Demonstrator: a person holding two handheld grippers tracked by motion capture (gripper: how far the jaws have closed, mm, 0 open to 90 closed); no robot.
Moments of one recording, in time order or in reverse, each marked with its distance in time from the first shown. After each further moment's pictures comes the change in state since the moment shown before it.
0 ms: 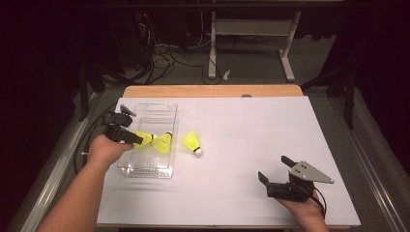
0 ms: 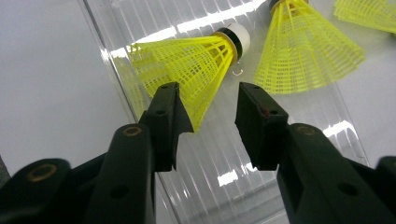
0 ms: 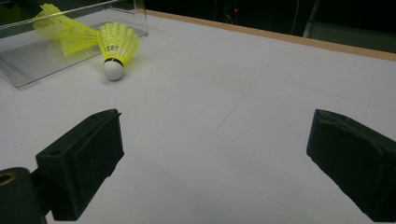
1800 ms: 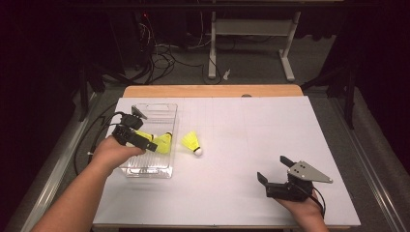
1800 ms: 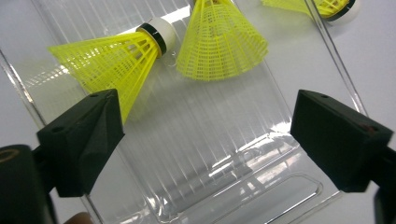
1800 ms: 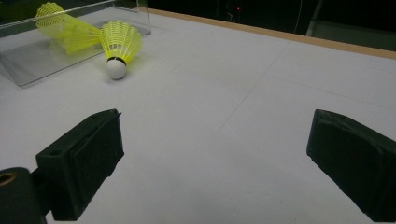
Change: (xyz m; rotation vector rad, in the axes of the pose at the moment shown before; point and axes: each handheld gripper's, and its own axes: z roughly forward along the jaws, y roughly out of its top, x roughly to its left) left arm -0.043 0.004 -0.014 0.055 -0.046 0.078; right arm 0.001 0.000 0.002 0.006 0.009 0.000
